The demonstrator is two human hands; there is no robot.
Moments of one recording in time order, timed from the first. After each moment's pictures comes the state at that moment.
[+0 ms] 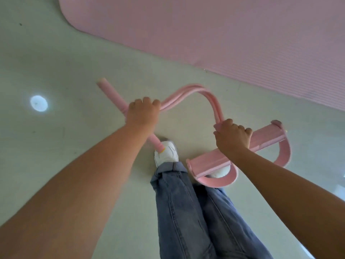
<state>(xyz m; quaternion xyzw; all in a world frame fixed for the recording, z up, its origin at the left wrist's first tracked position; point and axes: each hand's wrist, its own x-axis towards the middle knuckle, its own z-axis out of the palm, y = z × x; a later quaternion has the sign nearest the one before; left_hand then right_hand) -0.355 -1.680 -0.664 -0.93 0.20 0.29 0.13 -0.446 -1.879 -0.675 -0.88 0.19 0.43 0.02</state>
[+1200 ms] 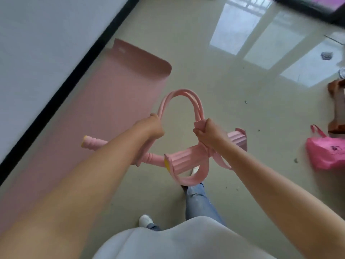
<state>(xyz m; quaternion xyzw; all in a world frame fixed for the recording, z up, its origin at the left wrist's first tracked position) -0.653 -2.243 -0.134 -0.69 0.58 0.37 0.22 -0.834 -2.211 -0.121 -0.56 0.74 0.04 0.37</state>
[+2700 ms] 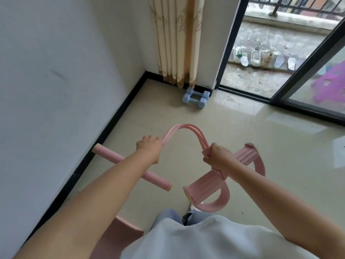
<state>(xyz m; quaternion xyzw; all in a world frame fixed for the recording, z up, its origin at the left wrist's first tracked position) -0.920 -3.266 -0.064 -0.63 0.71 0.14 0.28 -1.126 -3.240 -0.073 -0.64 0.69 0.09 0.33</state>
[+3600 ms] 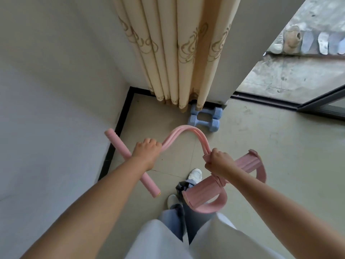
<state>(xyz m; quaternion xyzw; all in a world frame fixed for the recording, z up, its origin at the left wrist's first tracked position) -0.872 -3.817 -0.172 -0.47 0.80 0.12 0.34 -1.086 -3.752 -0.211 -0.55 0.73 0.15 0.37</state>
